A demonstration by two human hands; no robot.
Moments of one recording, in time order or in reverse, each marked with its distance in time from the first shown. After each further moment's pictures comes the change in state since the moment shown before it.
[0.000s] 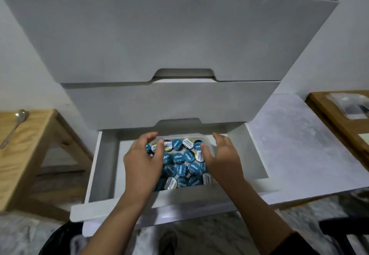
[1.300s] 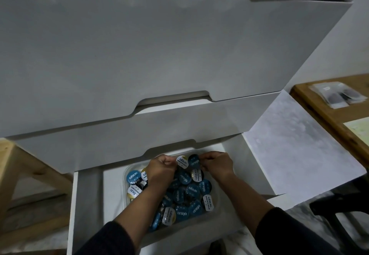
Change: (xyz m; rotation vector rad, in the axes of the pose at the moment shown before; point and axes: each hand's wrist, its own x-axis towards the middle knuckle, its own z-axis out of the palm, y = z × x) left_hand 0.064 -0.040 0.106 -0.195 -0.427 -0.445; right_hand 0.059 0.026 0.037 0.640 -0.208 0.812
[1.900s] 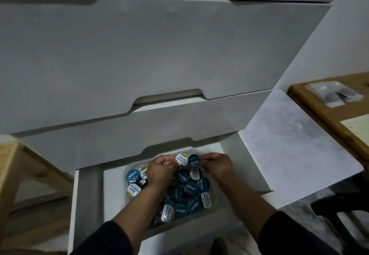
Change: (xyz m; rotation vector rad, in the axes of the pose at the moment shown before) left_hand -0.012 0.001 0.004 -0.283 -0.031 -0.102; right_hand -0.018 0.001 -0.008 0.147 -0.004 0.038
